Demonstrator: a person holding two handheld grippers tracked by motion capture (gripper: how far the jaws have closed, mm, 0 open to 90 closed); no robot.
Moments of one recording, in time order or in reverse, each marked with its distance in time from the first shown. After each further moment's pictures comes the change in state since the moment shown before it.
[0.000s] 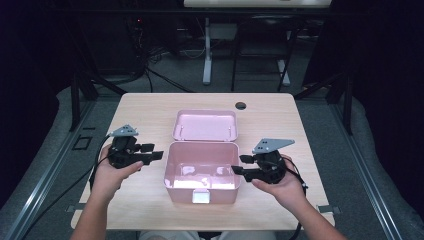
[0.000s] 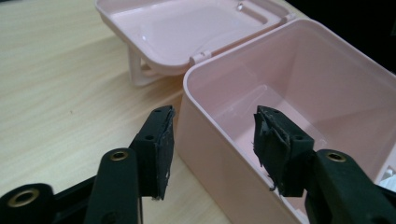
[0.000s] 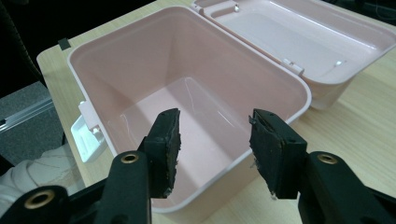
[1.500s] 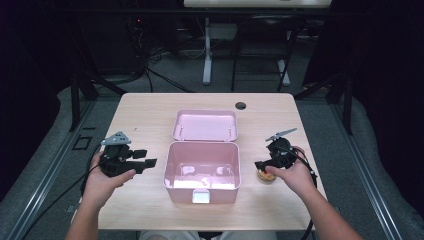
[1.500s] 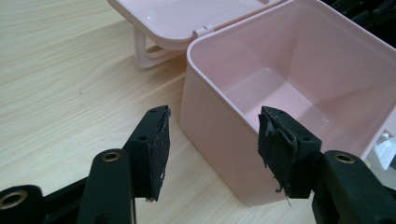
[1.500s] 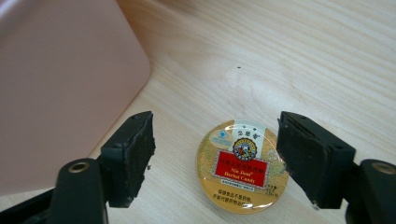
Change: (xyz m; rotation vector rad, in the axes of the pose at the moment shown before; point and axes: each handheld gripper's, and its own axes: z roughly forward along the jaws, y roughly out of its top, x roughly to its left) left arm -0.001 -0.015 -0.015 0.042 0.007 -0.001; right arm -0.088 -0.036 0.026 0.333 -0.247 0.225
